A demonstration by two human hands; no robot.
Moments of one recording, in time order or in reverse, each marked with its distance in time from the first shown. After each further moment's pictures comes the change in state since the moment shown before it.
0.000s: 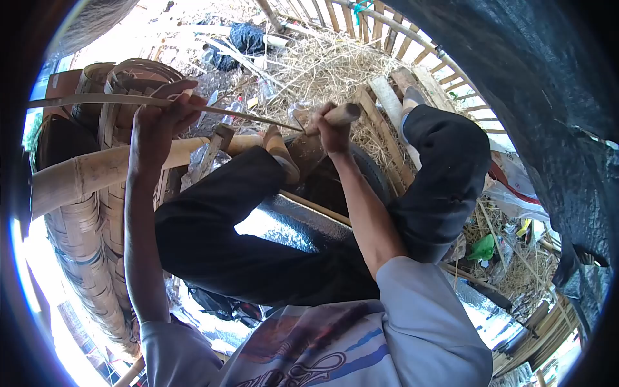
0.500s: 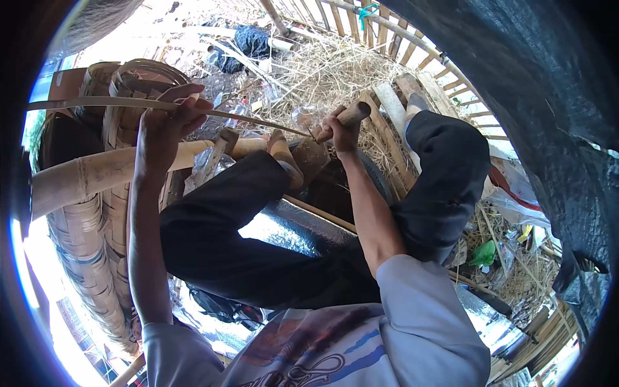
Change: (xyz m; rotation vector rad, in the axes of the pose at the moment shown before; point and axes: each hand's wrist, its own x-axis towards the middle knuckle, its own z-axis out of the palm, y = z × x) left_hand 0.004 0.001 -0.001 0.021 0.031 0.014; right_hand 0.018 0.017 -0.016 -0.049 0.094 0.102
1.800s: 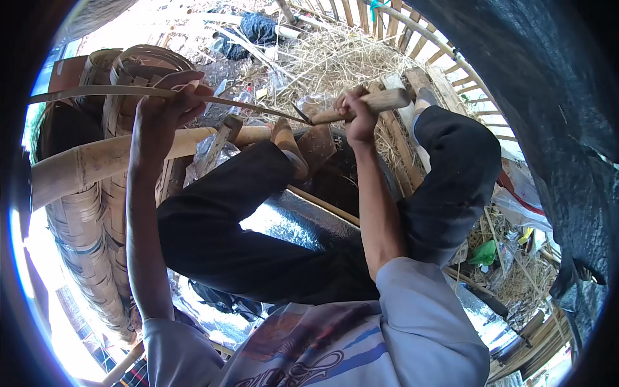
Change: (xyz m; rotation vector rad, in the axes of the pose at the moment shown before) left_hand -0.002 -0.002 -0.006 0.005 -0.006 -0.025; right_hand 0.003 -0.052 0.022 0.227 -0.164 -0.109
